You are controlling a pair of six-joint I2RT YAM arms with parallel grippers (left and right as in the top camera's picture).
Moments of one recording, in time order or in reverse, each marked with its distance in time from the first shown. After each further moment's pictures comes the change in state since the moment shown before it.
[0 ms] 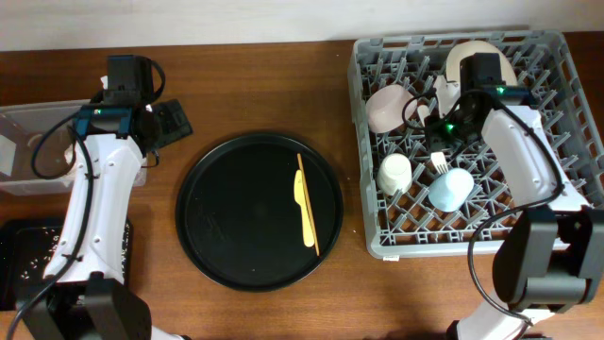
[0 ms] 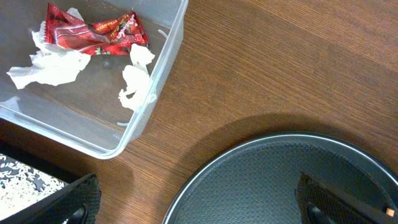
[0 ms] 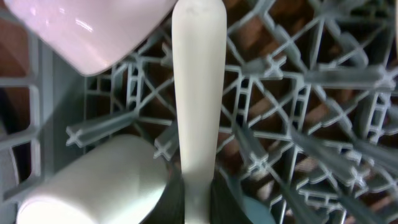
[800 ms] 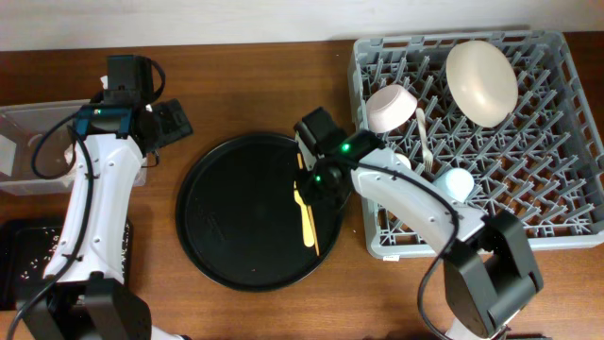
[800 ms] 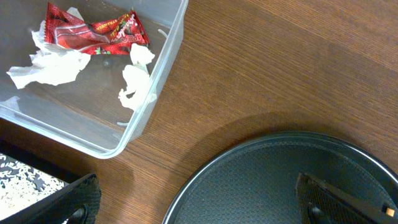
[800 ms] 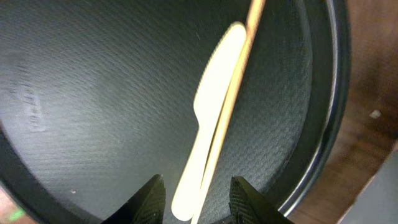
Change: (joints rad) left arm 0.000 0.000 0.000 0.000 0.000 0.000; right arm 0.662 0.003 -0.125 0.128 -0.035 0.441
